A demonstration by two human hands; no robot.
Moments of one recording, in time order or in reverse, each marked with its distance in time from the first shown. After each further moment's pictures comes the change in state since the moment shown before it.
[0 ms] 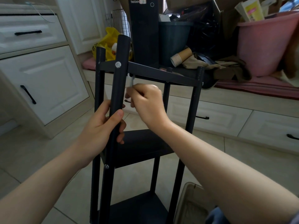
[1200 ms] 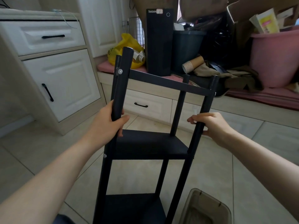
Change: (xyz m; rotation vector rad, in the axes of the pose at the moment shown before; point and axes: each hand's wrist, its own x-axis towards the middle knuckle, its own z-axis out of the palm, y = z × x) left_hand 0.014 -0.011 -0.034 0.401 0.206 0.009; right_hand -0.024 0.059 -0.127 -0.048 -0.022 0.606
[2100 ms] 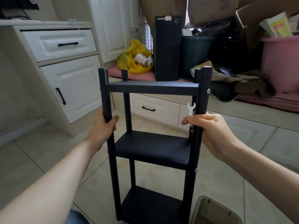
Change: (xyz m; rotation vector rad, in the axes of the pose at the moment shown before) left_hand 0.021 -0.064 -0.020 -0.013 0.248 -0.240; right_hand -0.055 -0.039 0.041 0.208 -0.096 -0.210
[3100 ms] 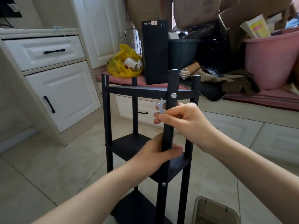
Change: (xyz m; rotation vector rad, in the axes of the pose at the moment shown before) left_hand -0.112 0.091 0.087 -0.276 -0.765 -0.096; right_hand -0.004 -0.041 0.021 -0.355 -0.171 -0.281
